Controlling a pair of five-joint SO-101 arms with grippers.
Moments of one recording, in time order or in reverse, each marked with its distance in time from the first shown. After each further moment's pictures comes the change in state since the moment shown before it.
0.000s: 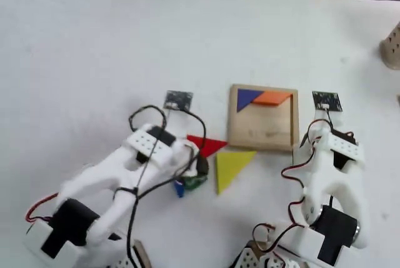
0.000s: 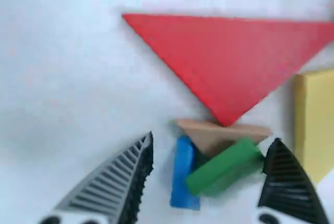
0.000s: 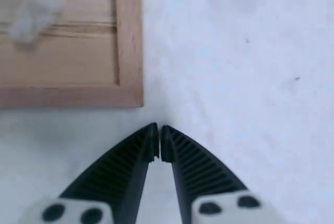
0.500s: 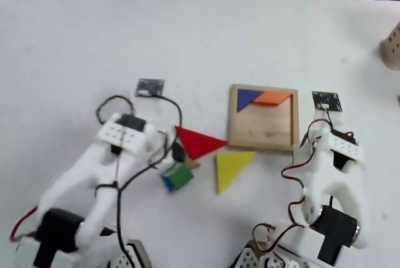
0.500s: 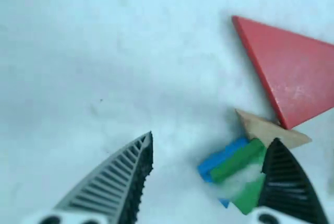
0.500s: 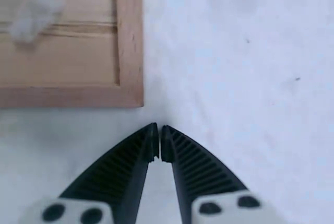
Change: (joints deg) left arm -13.4 -5.3 -0.6 5.9 -9.2; right arm 0.0 0.0 0.0 0.0 0.2
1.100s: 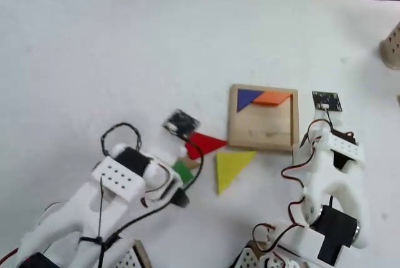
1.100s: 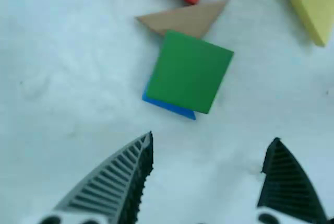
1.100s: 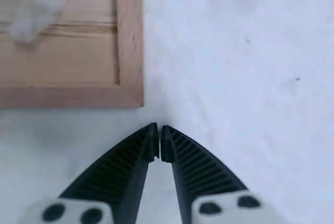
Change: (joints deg) left arm 12.7 -22.9 14.4 8.5 -19.5; right arm 0.0 0.0 0.0 0.0 0.0
